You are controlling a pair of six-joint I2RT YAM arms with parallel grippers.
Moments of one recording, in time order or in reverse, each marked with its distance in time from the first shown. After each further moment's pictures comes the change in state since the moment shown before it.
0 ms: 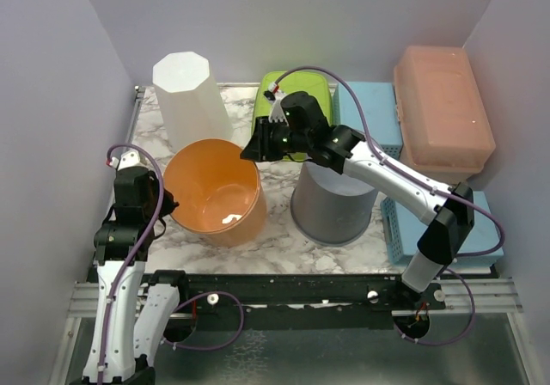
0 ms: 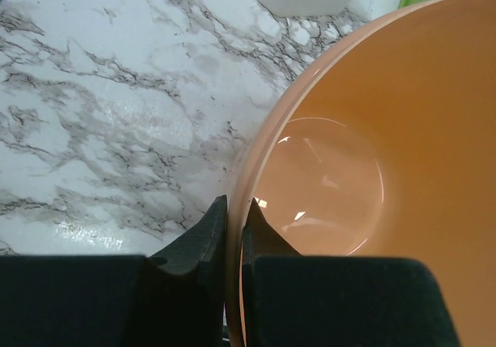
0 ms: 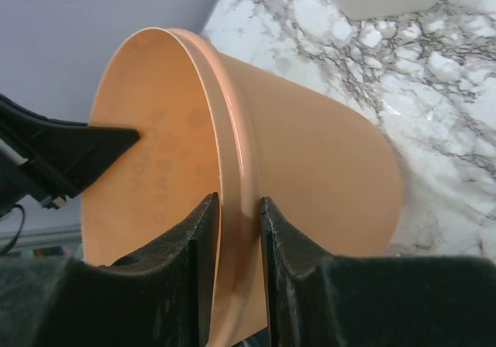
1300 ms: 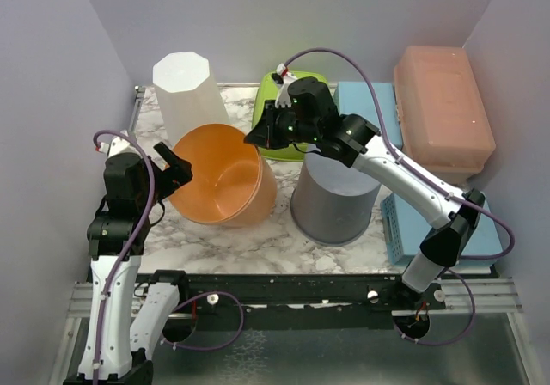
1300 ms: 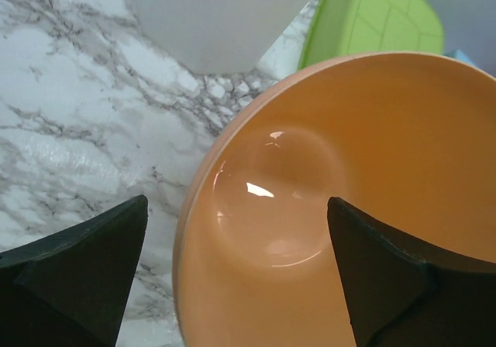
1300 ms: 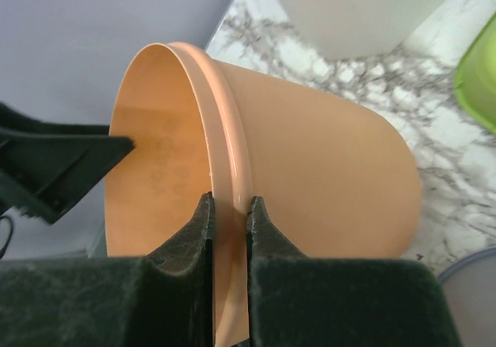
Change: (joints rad) left arm -0.004 0.039 0.090 0.098 0.062 -0.104; right arm -0.004 -0.034 0.130 -0.108 0.074 0.003
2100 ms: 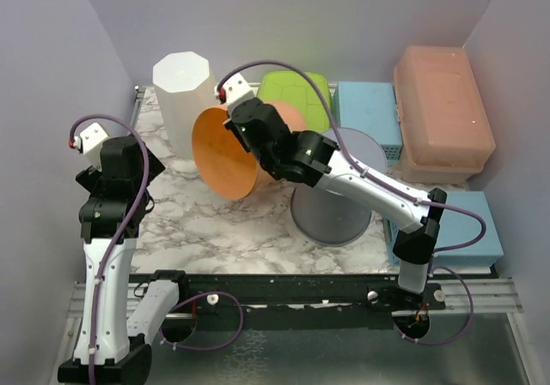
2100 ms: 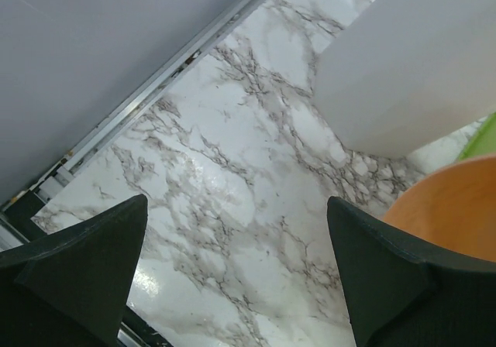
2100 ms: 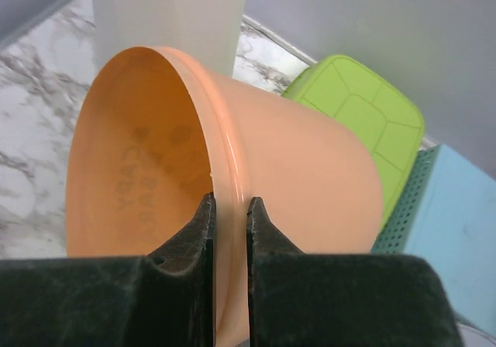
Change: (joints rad) left arm 0.000 0.109 0.213 -0.173 -0.485 0.025; right arm 0.251 0.191 0.357 -0.103 0.784 -0.595
